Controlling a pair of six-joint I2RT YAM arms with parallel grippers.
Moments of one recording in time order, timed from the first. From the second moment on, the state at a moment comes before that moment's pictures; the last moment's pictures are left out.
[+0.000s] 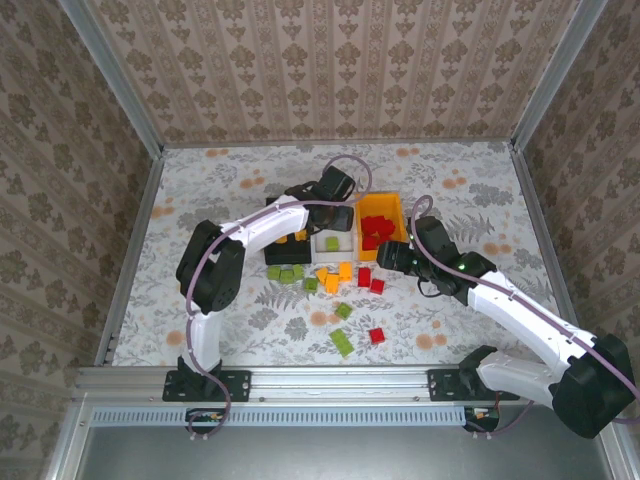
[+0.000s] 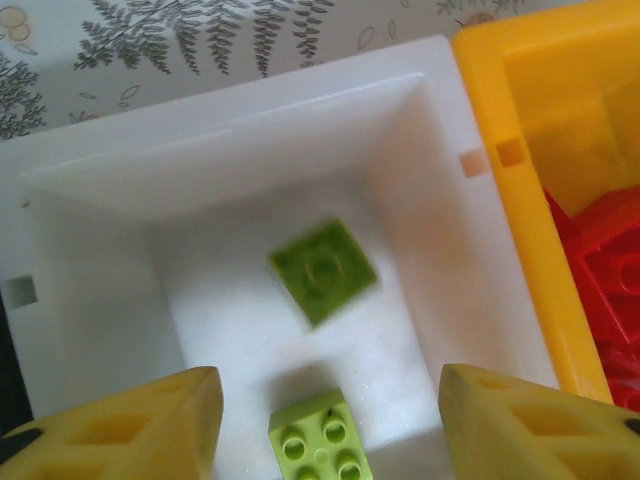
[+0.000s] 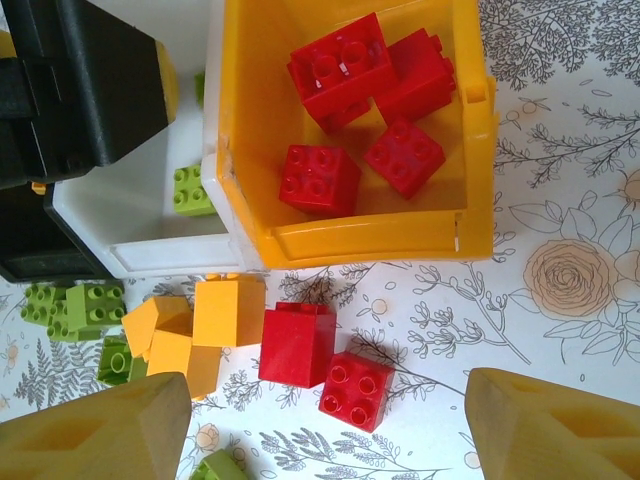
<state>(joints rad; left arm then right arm) -0.76 2.01 1.59 -0.59 -0.13 -0.43 0.52 1.09 0.77 -0.50 0.07 0.66</state>
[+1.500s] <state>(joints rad) -1.13 1.85 1.17 -0.71 0.03 -0.30 0.46 1.03 0.77 -0.54 0.08 0.65</state>
